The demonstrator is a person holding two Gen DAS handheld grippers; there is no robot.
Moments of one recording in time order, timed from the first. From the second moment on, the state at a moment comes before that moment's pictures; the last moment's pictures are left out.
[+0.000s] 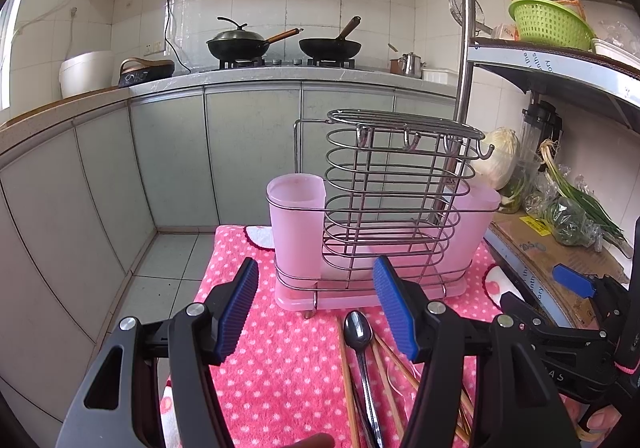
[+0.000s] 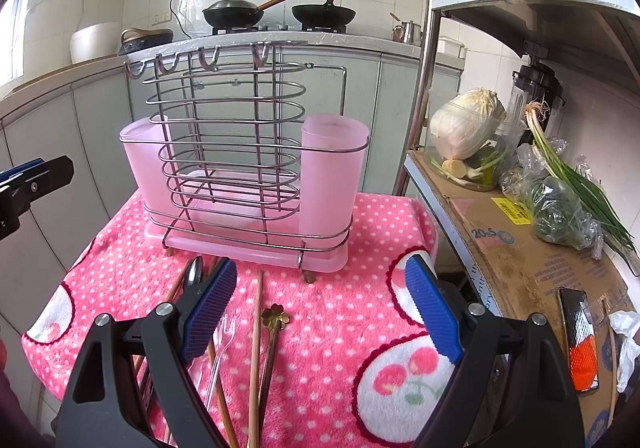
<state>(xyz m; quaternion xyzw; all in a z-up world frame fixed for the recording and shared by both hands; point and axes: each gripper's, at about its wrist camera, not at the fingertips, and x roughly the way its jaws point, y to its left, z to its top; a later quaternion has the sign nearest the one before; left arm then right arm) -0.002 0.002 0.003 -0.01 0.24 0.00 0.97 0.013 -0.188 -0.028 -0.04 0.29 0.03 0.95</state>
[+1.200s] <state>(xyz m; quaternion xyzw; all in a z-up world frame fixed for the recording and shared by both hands) 0.074 0.018 -0.084 -0.08 0.47 -0.08 0.87 0.033 -0.220 -0.042 0.04 0.35 0.09 0.93</state>
